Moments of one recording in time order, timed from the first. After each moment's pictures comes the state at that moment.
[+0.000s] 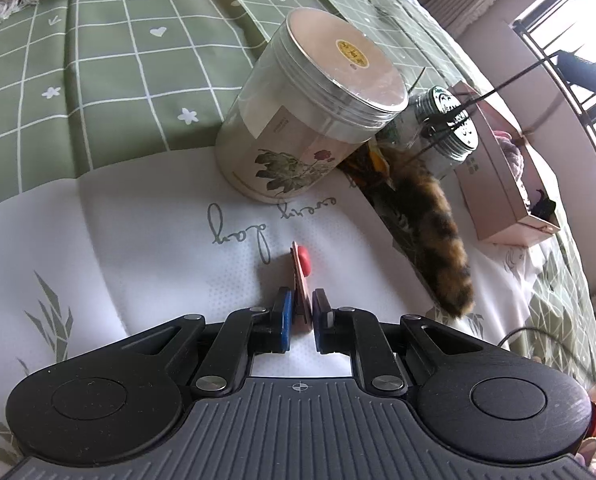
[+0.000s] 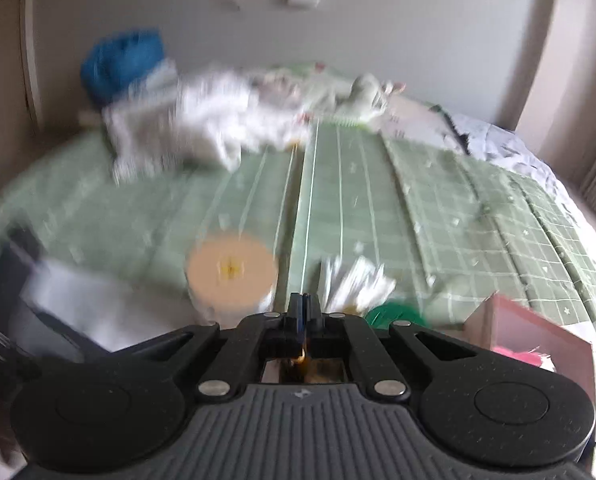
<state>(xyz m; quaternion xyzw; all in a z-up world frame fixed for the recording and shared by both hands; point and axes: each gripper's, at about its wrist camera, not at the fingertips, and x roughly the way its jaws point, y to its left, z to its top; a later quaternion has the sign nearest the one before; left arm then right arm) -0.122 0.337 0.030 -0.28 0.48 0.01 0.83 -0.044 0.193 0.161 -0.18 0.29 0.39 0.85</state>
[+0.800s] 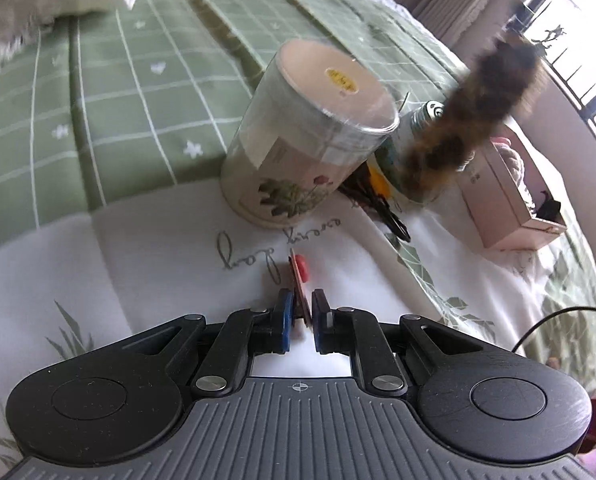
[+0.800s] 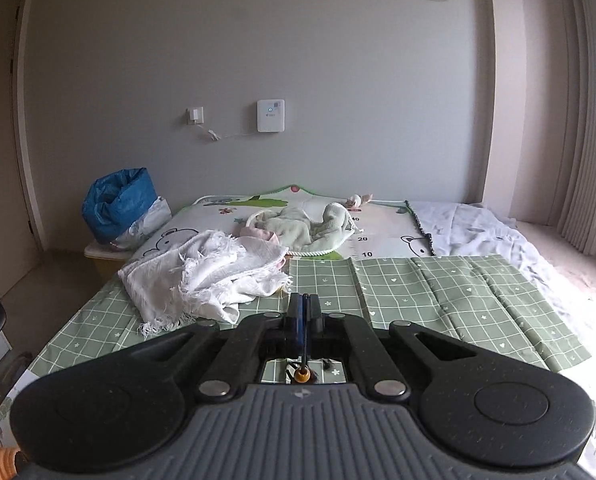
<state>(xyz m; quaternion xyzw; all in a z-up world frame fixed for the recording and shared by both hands) -0.125 0.331 0.041 -0.23 0.46 0.03 0.86 -0.071 0.135 0.300 -0.08 0.18 0.39 0.90</state>
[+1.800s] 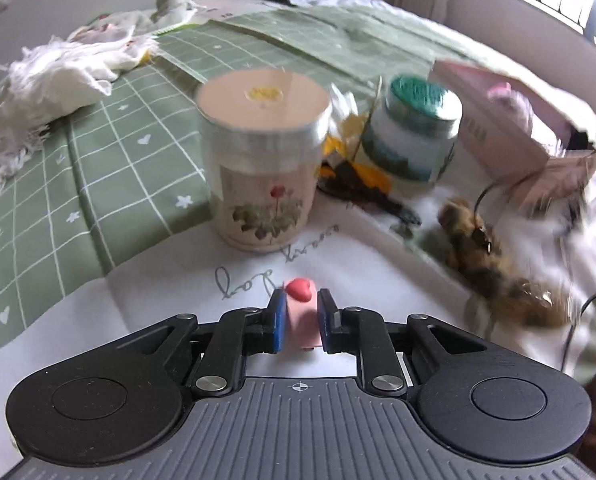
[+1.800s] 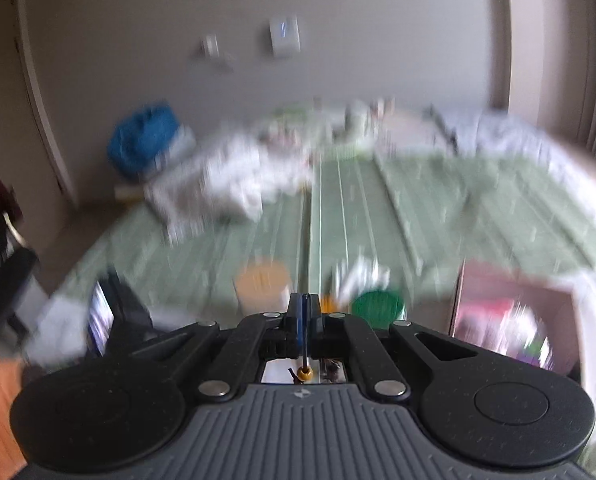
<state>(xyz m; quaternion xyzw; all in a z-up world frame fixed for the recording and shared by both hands) -0.120 0.276 0.044 -0.05 0.44 0.07 0.89 -0.064 0.096 0.179 -0.09 0.35 0.42 0.83</state>
